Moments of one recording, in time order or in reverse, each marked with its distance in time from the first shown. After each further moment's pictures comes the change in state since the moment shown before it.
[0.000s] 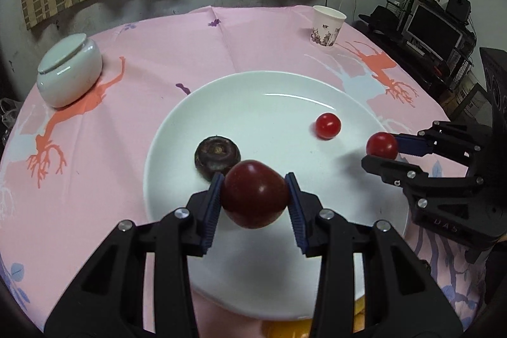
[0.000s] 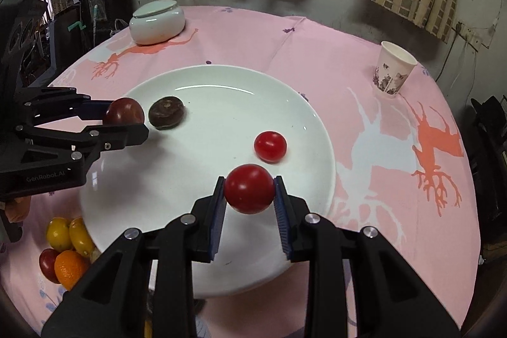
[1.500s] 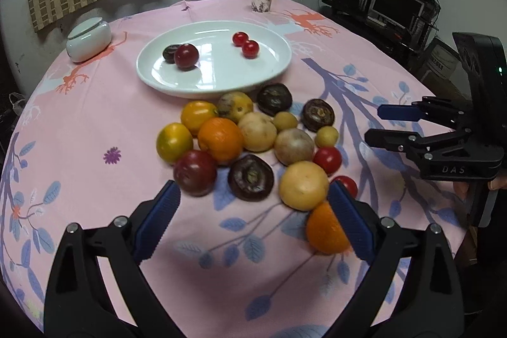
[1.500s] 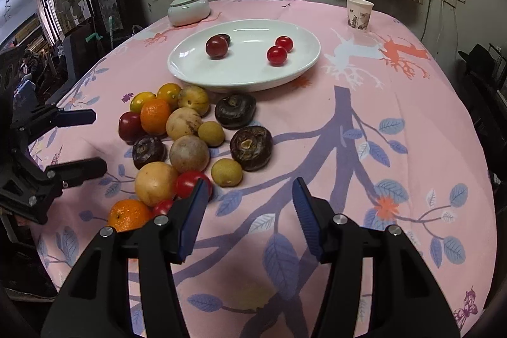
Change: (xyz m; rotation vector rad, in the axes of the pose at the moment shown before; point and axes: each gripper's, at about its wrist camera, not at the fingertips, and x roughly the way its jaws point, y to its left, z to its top) left arm -0.139 -0.089 -0.182 0.101 -0.017 -0.036; right arm -0.138 0.040 -0.180 0.110 -0.050 0.084
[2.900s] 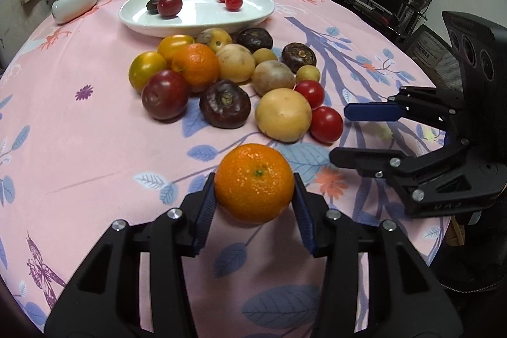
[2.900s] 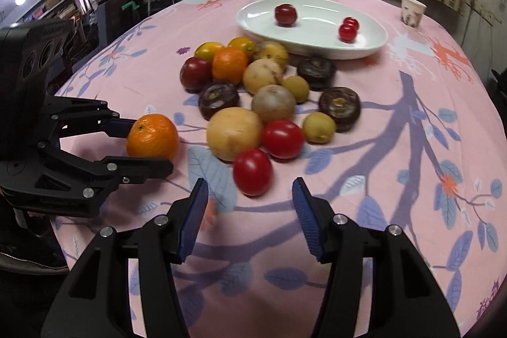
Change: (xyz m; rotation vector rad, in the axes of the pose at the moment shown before) left arm 0.010 0.002 -0.049 -0.038 0.085 -0.093; right arm 0.018 0.066 -0.028 -0.161 0.073 0.092
